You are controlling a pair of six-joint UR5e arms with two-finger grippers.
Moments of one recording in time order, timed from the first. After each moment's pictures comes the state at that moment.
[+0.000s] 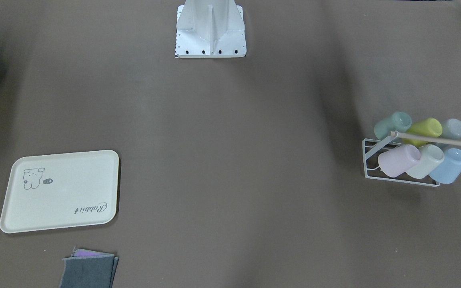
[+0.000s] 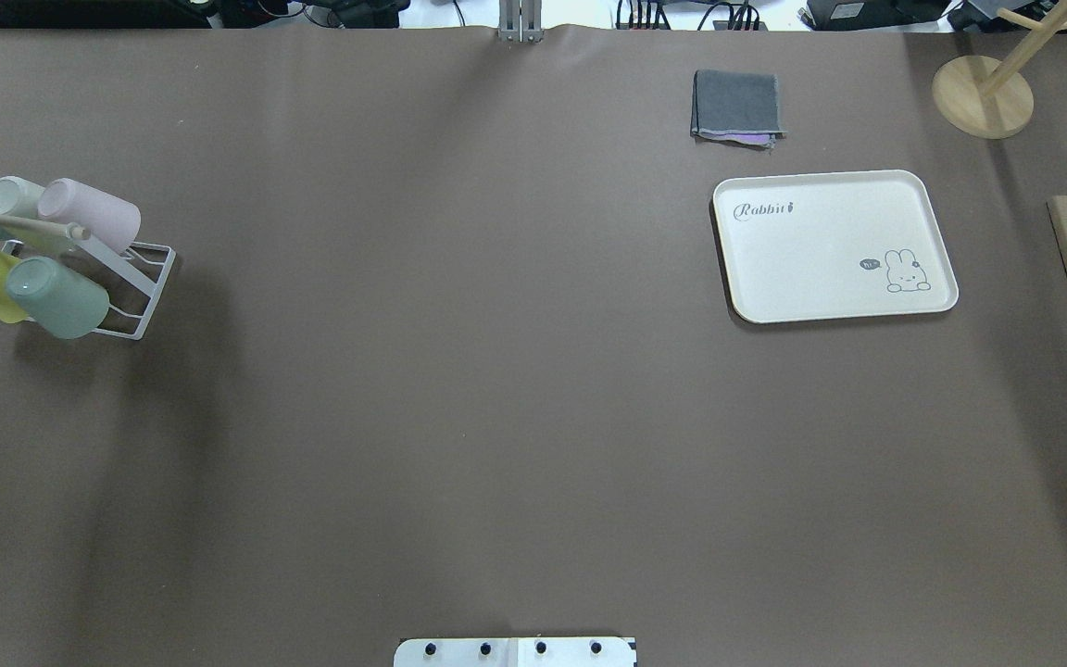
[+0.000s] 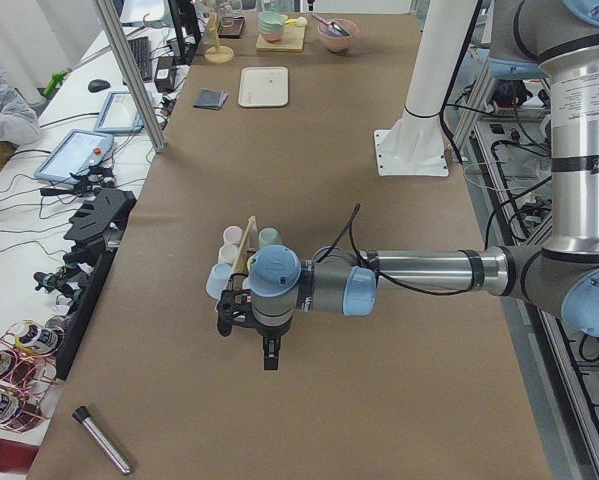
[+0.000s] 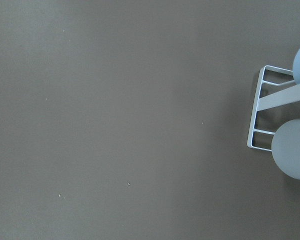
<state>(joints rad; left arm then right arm) -1.61 -1.43 -1.69 -1.68 -2.36 -0.09 1.52 -1.78 1.87 -1.68 2.33 0.11</state>
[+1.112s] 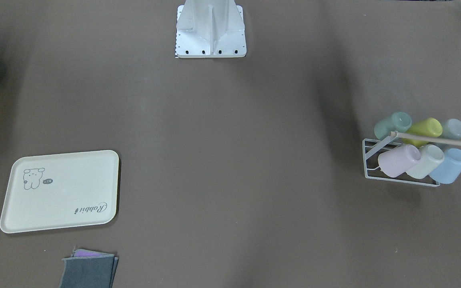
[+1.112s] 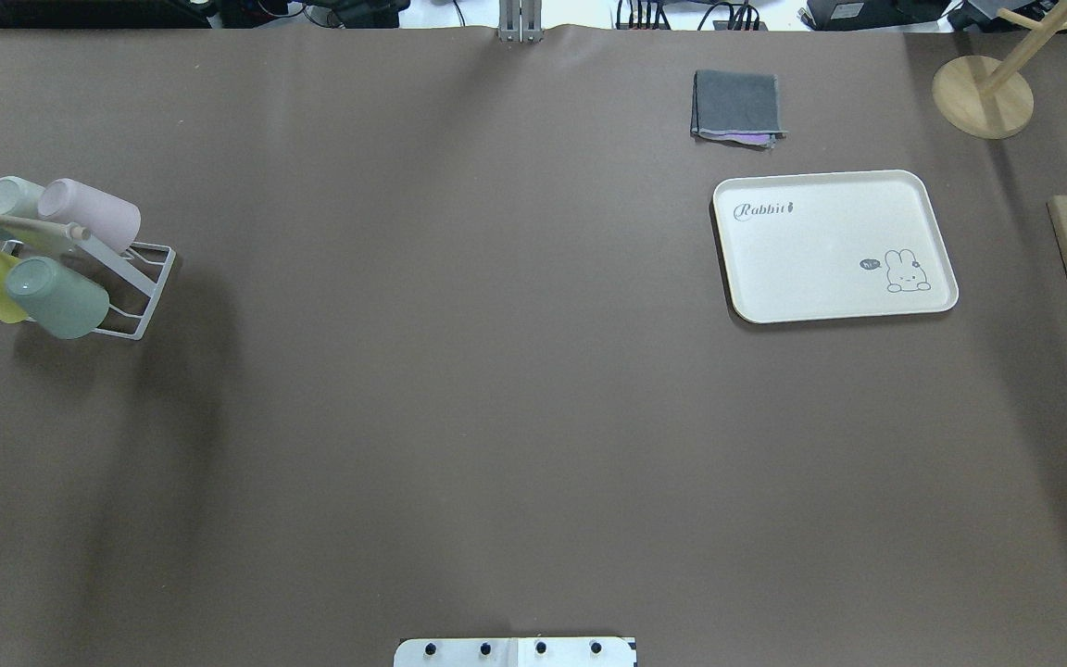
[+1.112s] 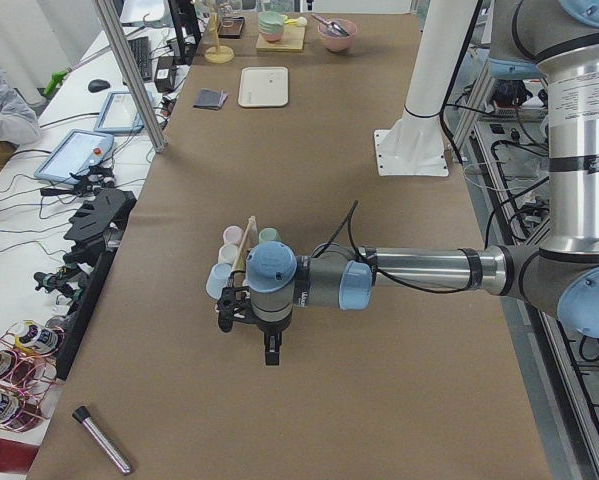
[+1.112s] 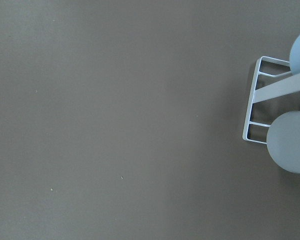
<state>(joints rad) -1.58 -1.45 -1.70 -1.62 -2.35 -0.08 1.52 -1.77 1.89 -1.68 2.35 0.11</state>
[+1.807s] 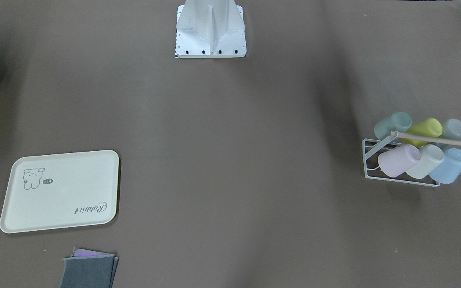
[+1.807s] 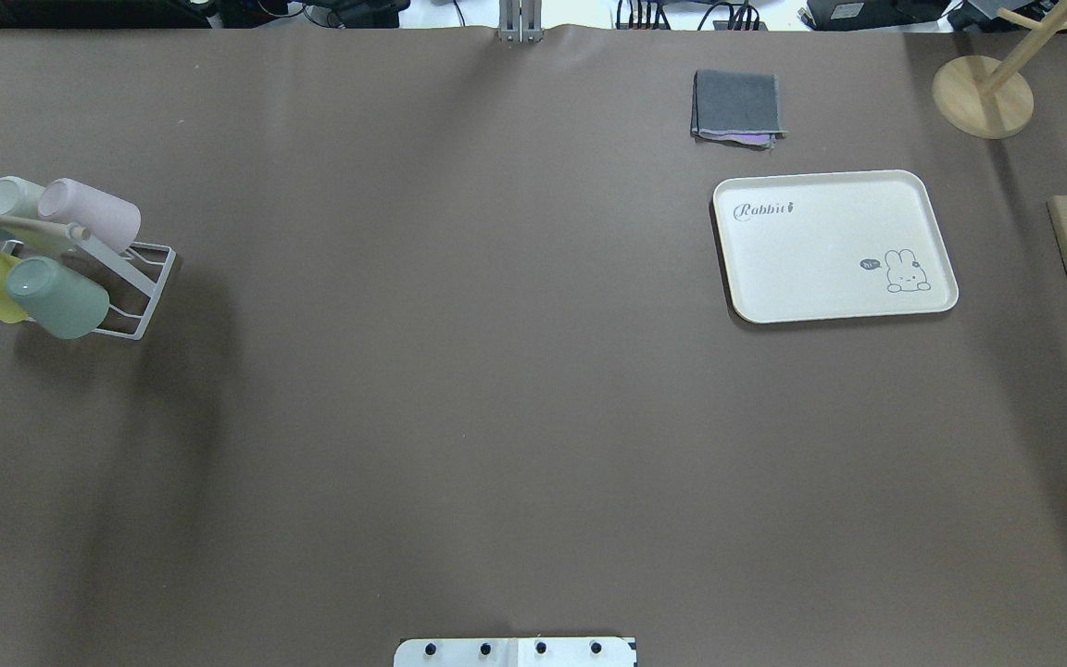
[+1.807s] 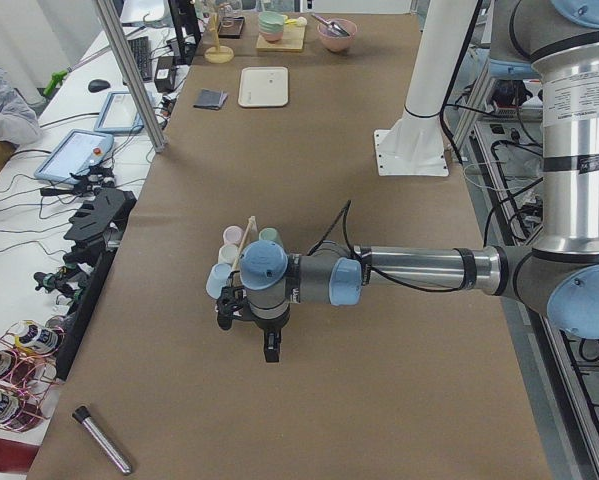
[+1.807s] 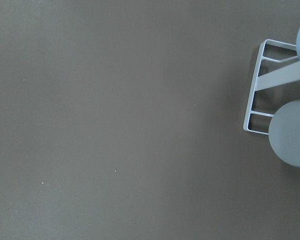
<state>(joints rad) -1.54 -1.46 -1.70 -1.60 -2.35 -0.08 1.53 -1.77 1.90 -1.69 2.35 0.12</state>
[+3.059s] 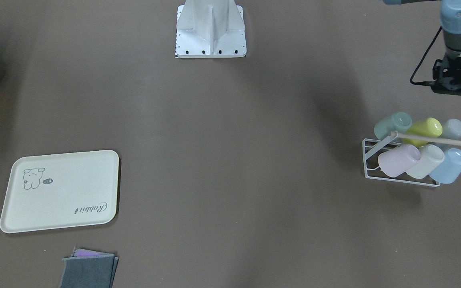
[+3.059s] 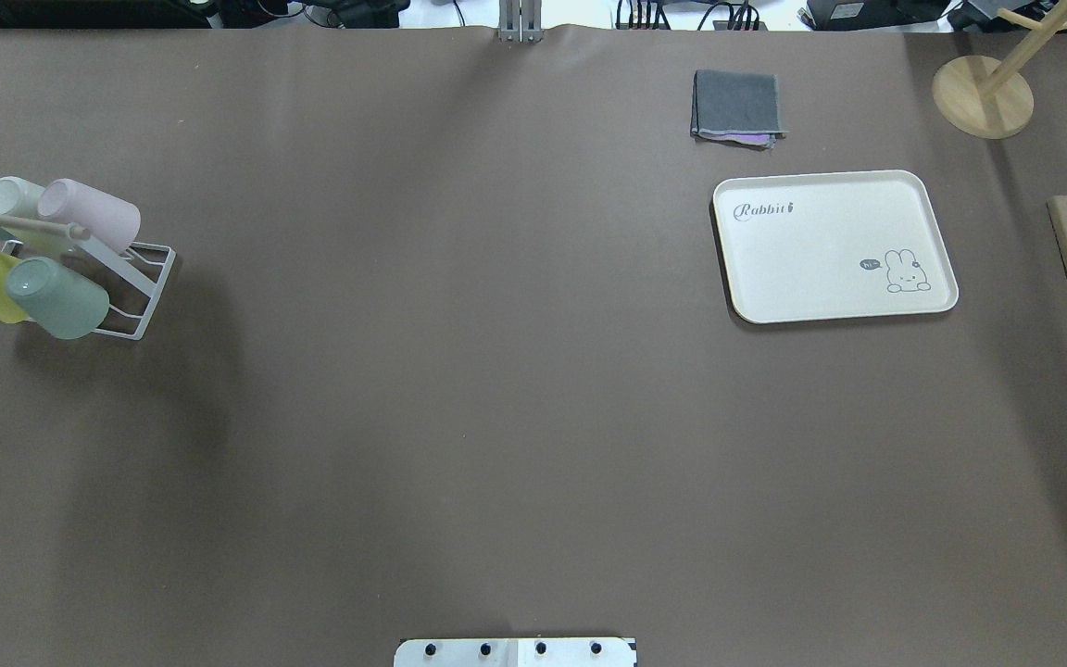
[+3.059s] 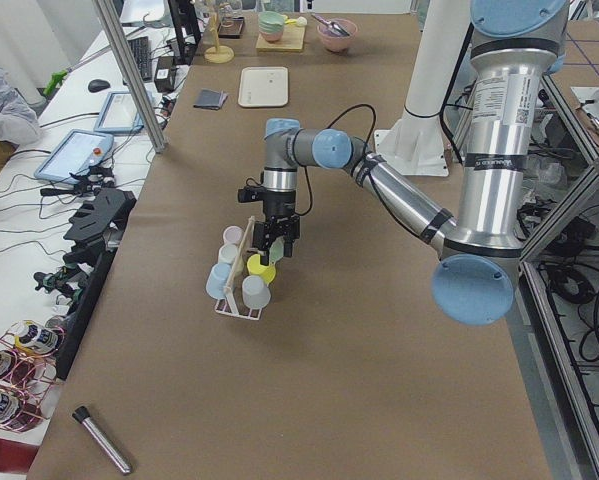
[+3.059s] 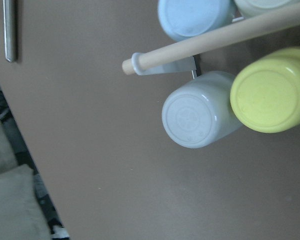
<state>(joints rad) -0.95 -1.66 -2.16 -0.97 -1.50 0.07 1.53 -1.78 1.89 -1.68 2.34 0.12</state>
